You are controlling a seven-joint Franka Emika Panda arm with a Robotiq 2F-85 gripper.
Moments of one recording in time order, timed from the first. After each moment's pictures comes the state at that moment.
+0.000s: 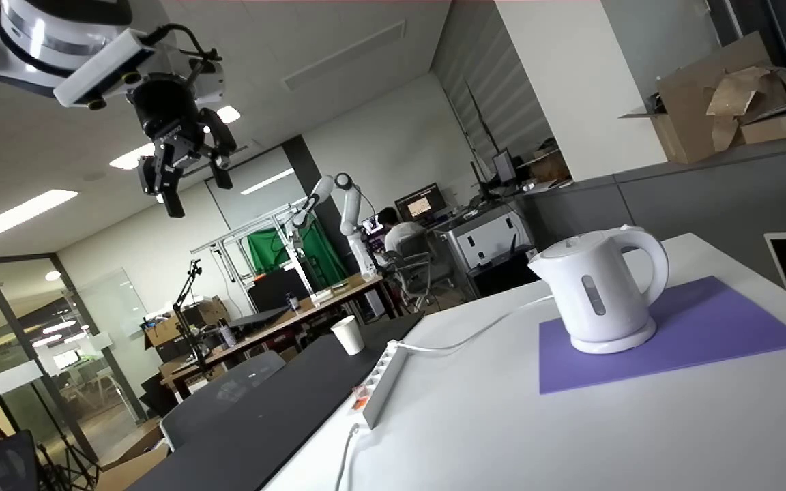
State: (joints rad) arm 0.01 -0.61 -0.11 -2.32 -0.11 1.56 -0.37
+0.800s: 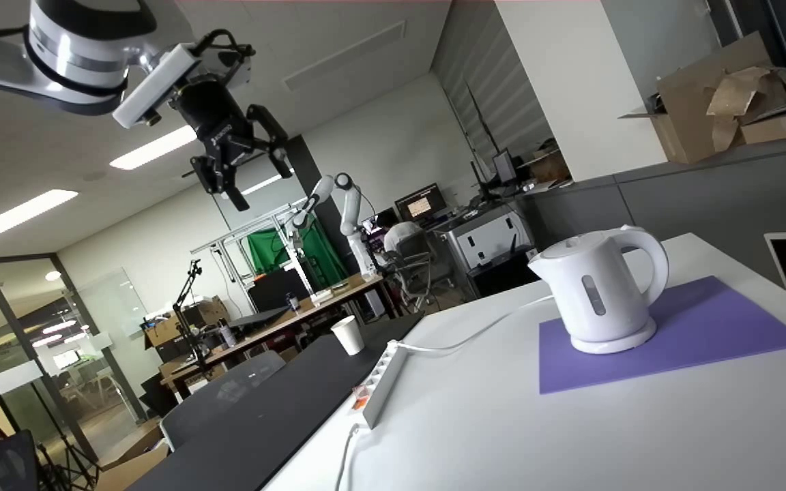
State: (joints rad) arm -0.02 -0.58 -0.16 -2.40 -0.15 1.95 -0.38
